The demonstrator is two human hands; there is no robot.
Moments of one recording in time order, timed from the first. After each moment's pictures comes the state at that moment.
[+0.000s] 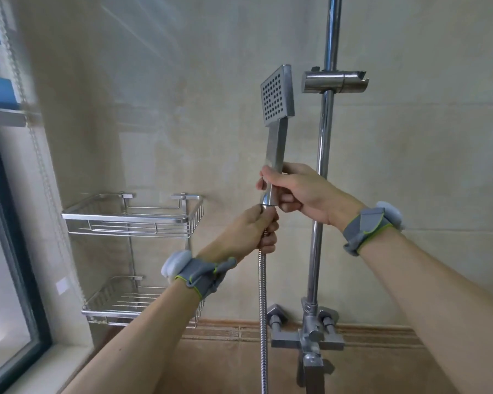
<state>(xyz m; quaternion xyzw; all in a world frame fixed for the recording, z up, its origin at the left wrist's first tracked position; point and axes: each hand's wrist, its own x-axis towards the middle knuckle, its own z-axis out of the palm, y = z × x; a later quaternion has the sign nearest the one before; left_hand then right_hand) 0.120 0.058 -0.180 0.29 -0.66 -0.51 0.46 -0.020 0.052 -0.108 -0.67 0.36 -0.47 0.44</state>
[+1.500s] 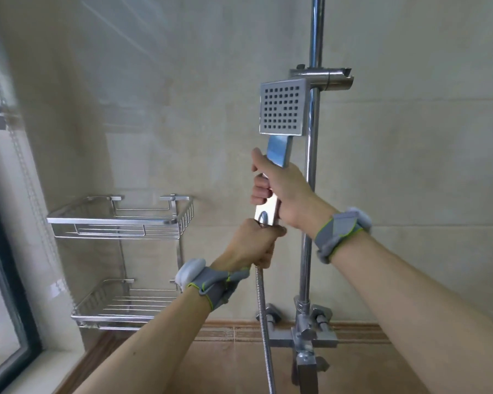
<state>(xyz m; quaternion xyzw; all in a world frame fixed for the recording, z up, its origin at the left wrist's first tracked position) 0.090 0.058 -0.192 0.43 -0.61 -0.49 0.46 0.009 0.051 -0.115 -0.52 0.30 -0.60 0.54</state>
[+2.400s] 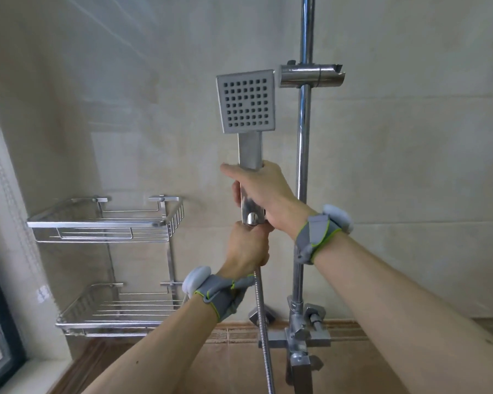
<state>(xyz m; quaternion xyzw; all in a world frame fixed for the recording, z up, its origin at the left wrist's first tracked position) 0.070 0.055 -0.195 0.42 -0.52 -0.46 0.58 0.020 0.056 -0.112 -0.60 0.42 -0.58 0.36</state>
